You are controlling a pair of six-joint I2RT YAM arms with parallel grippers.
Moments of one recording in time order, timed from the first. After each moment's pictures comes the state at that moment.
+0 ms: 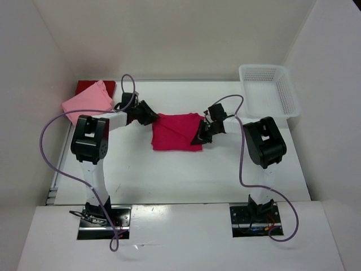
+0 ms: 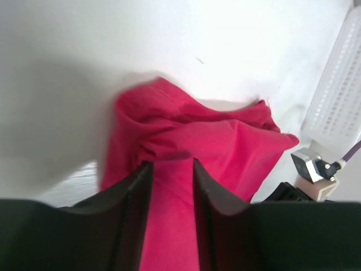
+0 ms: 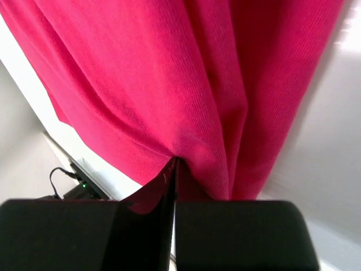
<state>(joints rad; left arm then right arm) -0.16 2.05 1.29 0.02 0.42 -0.87 0.34 1.97 1.14 -0.24 -0.57 0.66</state>
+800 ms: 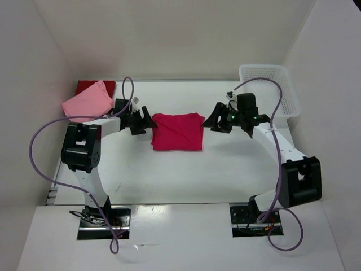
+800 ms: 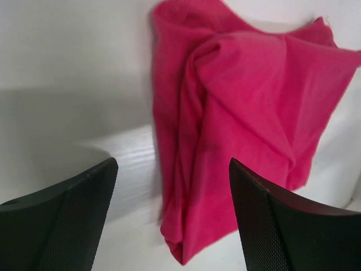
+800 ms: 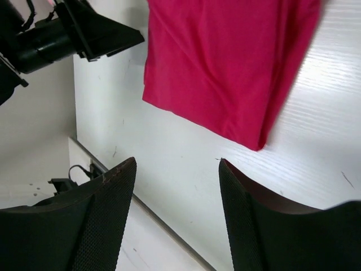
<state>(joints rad) -0.11 1.89 1.12 -0.10 0.42 -0.53 0.21 1.43 1.04 -0.33 -0.58 0.55</state>
